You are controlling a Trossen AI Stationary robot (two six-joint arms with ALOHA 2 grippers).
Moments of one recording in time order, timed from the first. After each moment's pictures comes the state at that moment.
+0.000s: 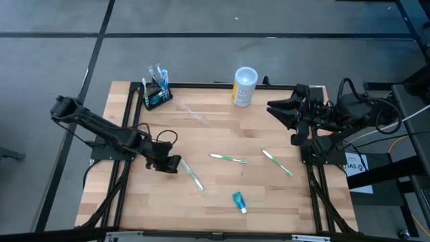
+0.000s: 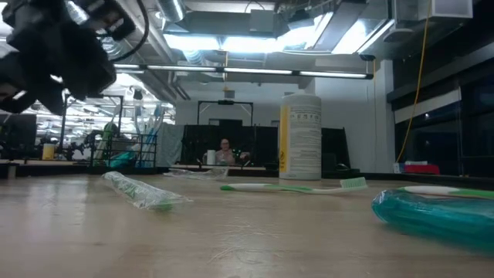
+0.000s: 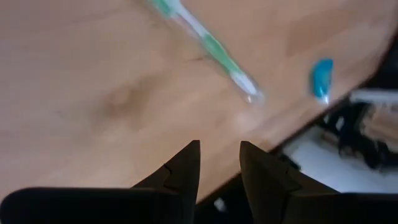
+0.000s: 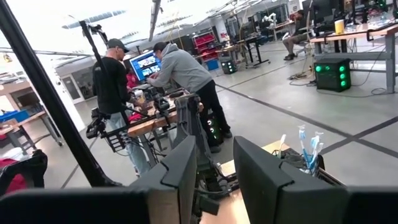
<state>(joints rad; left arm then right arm) -0.33 1.09 0.54 -0.30 0.13 -1.79 0.43 1.06 1.44 -0.32 0.61 0.30</state>
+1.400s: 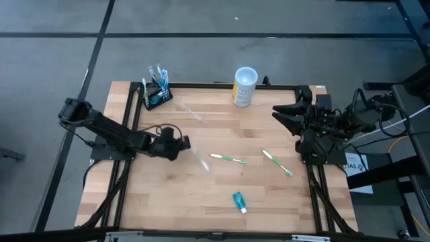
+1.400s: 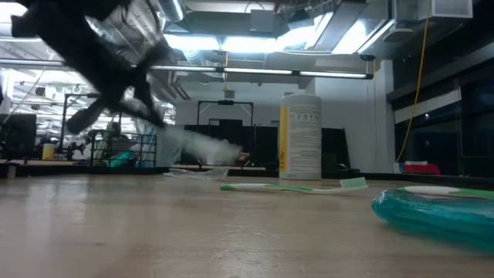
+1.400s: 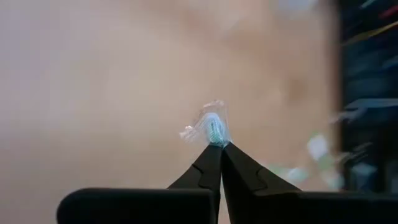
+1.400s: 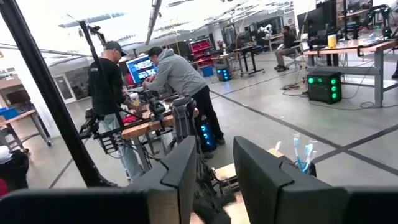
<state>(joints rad) -0.27 1.27 0.54 -0.14 -0.63 -1.79 0.56 1.06 1.44 -0.28 0.77 0.21</state>
